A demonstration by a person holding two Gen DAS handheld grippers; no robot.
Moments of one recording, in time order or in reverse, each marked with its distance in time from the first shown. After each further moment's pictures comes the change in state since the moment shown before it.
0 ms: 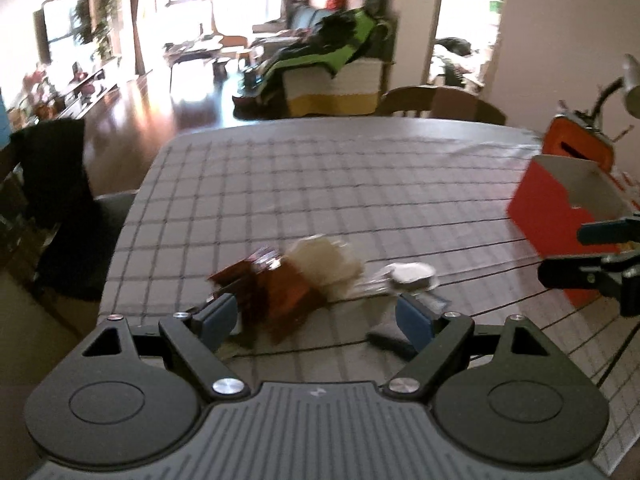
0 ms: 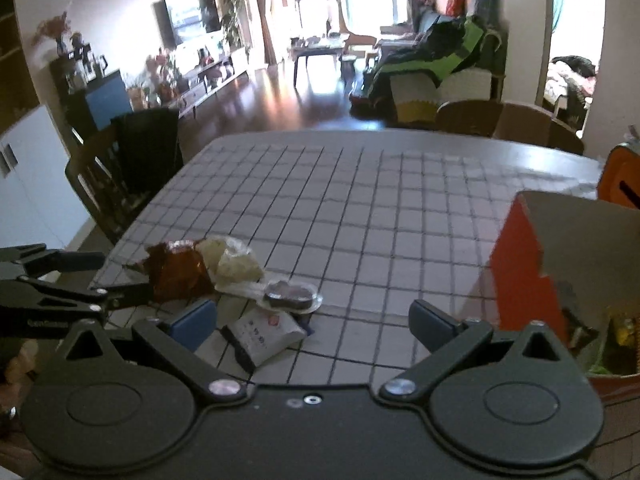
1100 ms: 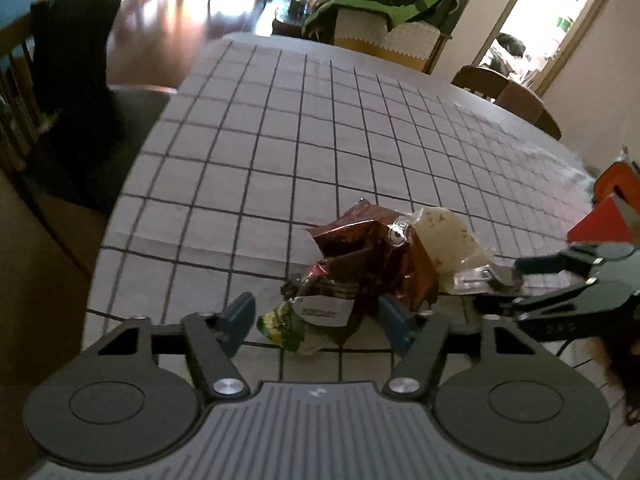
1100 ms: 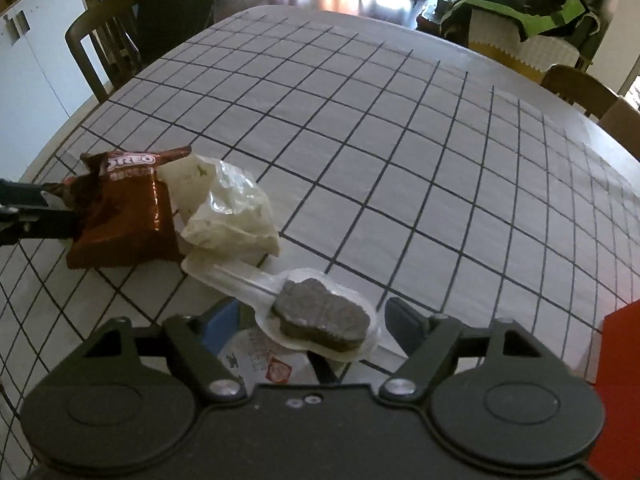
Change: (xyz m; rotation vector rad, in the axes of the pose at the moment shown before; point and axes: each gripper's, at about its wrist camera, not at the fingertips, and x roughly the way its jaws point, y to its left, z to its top) left arm 0.075 0.102 -0.006 -0.281 0.189 -0.077; right arm 0.162 0.034 0.028 -0.240 0.308 0.018
